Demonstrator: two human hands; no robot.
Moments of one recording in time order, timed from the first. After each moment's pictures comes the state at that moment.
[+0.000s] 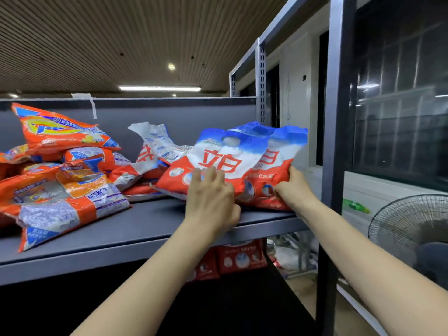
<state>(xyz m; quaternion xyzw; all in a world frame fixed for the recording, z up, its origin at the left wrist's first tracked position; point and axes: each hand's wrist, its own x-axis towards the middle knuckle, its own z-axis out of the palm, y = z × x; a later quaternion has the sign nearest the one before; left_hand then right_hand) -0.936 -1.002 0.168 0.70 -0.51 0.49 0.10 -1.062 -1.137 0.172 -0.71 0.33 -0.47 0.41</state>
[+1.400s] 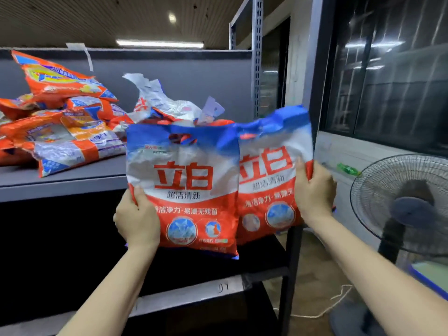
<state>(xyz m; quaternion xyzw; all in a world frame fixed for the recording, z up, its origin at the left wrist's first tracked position) -0.948 -0.898 0.053 0.71 -0.18 0.25 0.64 -1.167 -1.082 0.081 -0.66 0.38 -0.63 0.18</state>
